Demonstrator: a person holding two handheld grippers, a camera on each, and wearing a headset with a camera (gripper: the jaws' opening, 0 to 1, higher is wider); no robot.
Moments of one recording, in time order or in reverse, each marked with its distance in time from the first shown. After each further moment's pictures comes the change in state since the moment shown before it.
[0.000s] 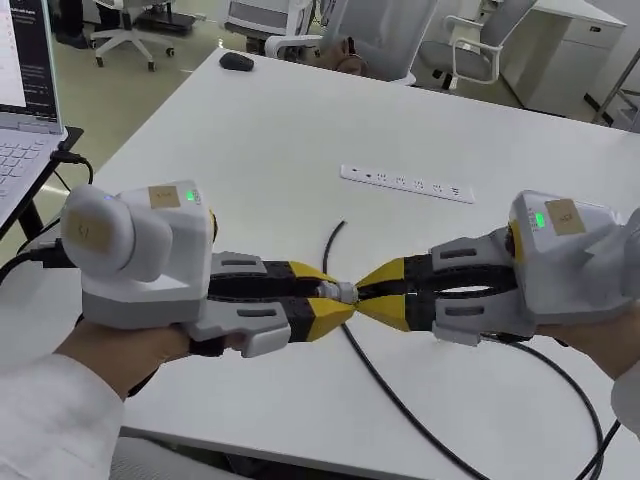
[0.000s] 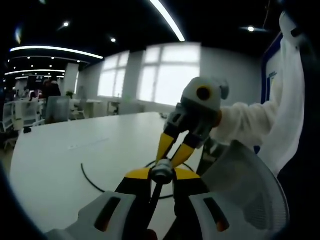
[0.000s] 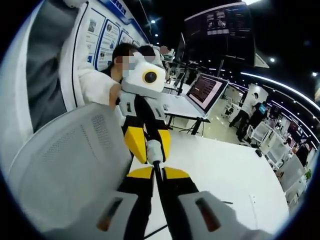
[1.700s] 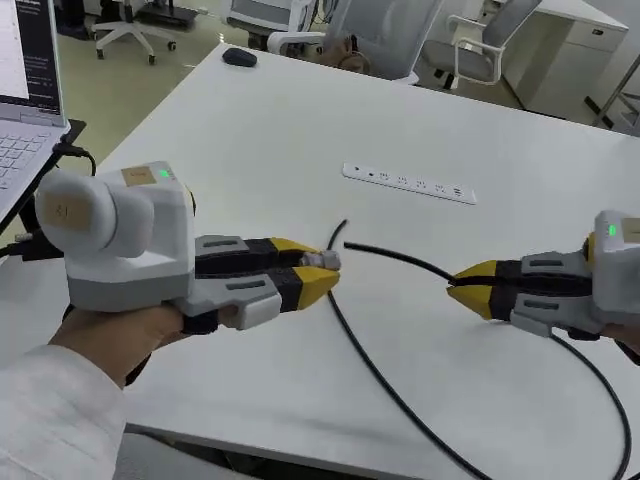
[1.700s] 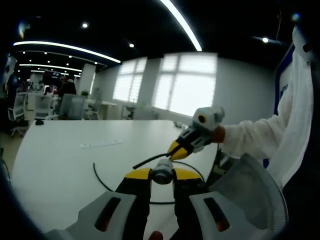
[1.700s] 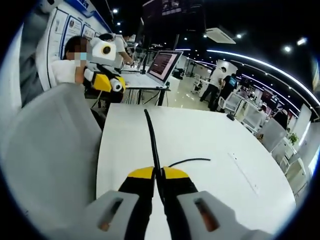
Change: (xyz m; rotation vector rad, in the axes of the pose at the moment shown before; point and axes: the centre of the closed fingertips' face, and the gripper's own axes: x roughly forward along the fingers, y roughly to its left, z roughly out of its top) left arm -0.013 0.028 0.012 -0.083 -0.076 0.118; right arm -0.054 -0.058 -0.100 0.199 0.136 -0.251
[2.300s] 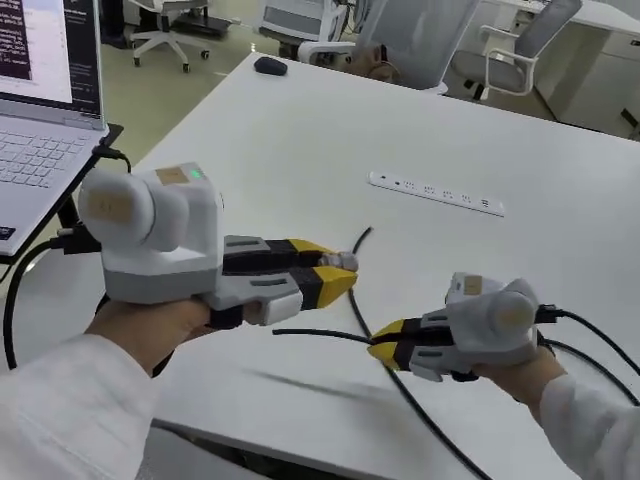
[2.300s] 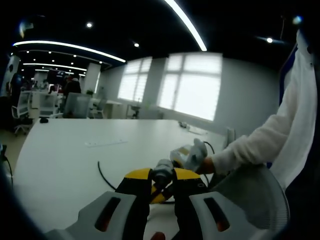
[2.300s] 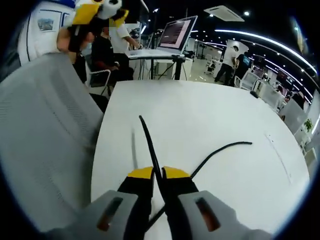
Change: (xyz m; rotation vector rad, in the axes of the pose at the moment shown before) left arm -0.003 0.010 -0.001 -0.016 0.000 0.044; right arm 0.122 0.047 -0.069 0.080 0.156 0.133
